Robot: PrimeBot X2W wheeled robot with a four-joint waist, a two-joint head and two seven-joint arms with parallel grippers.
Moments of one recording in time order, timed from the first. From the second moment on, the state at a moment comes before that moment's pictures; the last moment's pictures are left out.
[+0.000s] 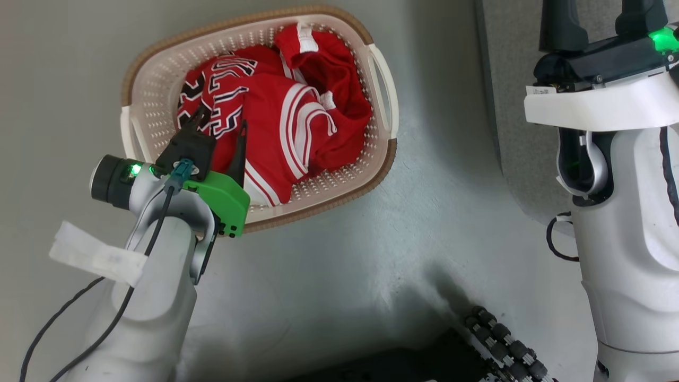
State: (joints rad) left arm -0.60 0.06 -0.39 0.53 -0.11 -0.02 -0.12; right arm -0.59 -0.05 0.13 -0.03 0.17 0.04 -0.26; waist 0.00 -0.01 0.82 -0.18
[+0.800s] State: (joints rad) left arm -0.76 0.08 -0.39 0.76 -0.08 -0.02 -0.11; right arm -0.66 -0.05 0.19 -0.03 0.22 0.01 -0.26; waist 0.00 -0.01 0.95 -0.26
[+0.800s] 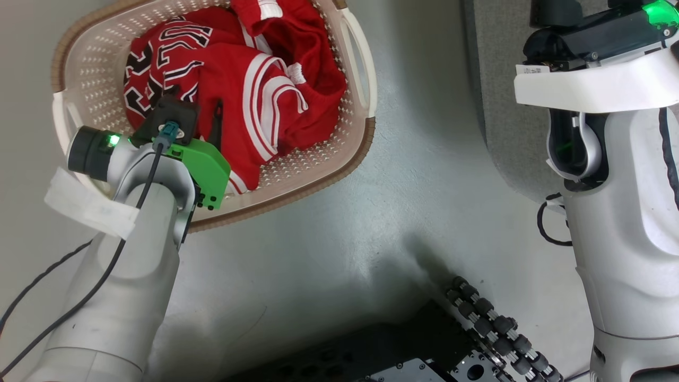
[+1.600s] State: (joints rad) left arm -0.84 0.07 -0.41 0.89 -0.06 -0.02 -0.15; right arm -0.67 -0.05 0.20 -0.01 0.24 -0.02 -0.26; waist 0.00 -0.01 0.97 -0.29
